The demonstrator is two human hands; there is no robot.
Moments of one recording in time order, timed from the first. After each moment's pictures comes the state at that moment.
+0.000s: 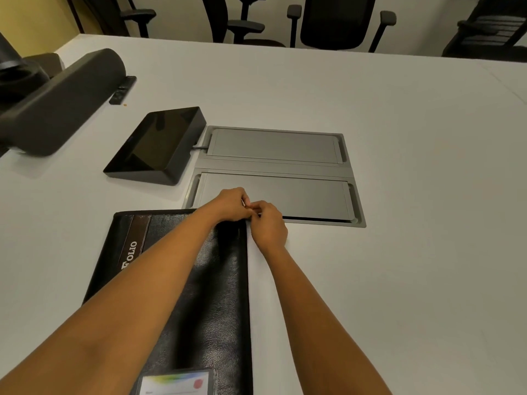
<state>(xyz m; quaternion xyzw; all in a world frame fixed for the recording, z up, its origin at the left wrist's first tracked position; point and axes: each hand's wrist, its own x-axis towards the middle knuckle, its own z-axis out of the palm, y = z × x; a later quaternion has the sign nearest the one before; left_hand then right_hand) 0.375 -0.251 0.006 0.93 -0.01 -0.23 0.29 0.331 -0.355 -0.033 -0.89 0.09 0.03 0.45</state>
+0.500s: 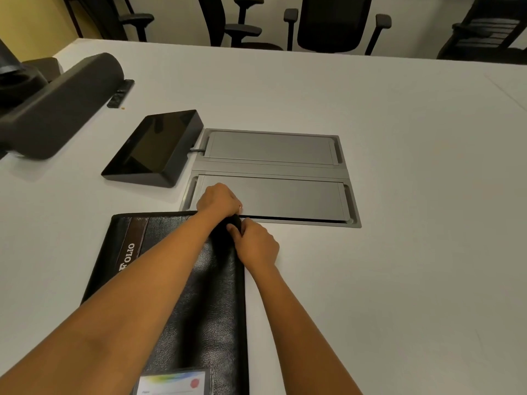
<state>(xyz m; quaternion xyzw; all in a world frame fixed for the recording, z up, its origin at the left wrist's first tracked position) 0.373 -0.257 0.014 0.93 0.16 -0.14 0.28 0.301 -0.341 -0.033 -0.94 0.05 0.08 0.34</state>
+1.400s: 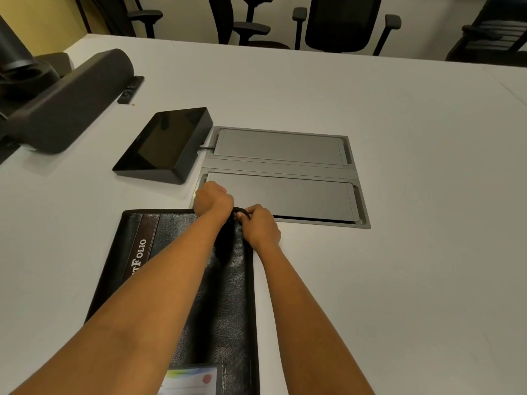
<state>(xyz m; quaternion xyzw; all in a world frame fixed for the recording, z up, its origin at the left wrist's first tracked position) 0.374 -0.243 0.003 0.89 0.31 -0.01 0.33 0.330 -0.330 -0.023 -0.90 0.10 0.11 0.42</state>
